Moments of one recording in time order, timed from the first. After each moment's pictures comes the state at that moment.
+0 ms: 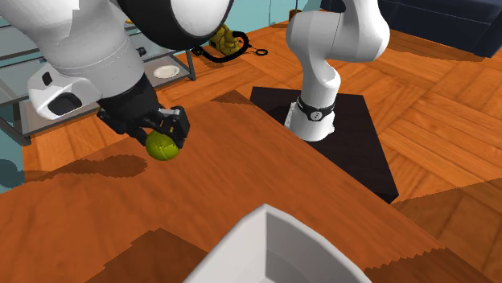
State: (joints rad) arm -0.19 -0.02 -0.54 -2.13 -0.13 1.96 -0.72
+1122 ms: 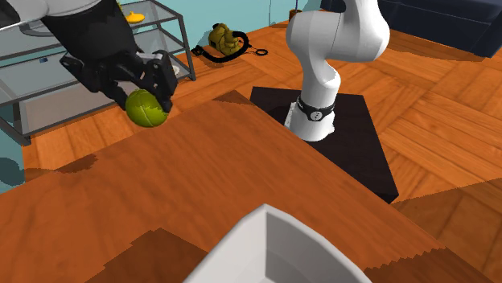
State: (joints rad) arm -0.18 -0.09 -0.53 -1.97 -0.15 1.73 -0.71
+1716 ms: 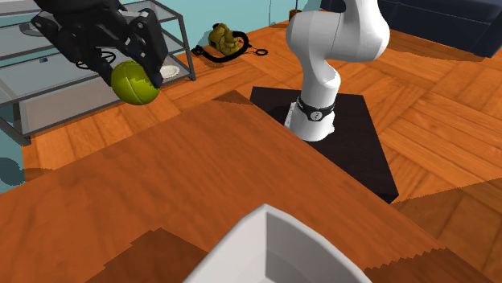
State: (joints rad) arm -0.18 -0.10 -0.52 -1.85 -0.15 1.61 -0.72
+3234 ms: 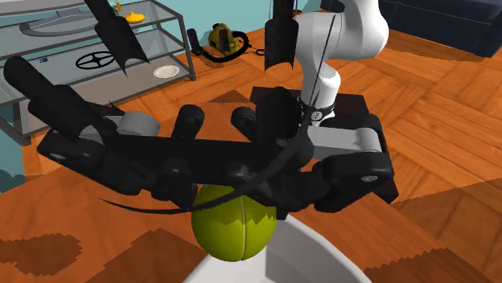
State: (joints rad) arm 0.01 0.15 -0.32 -1.51 0.01 1.47 -0.35
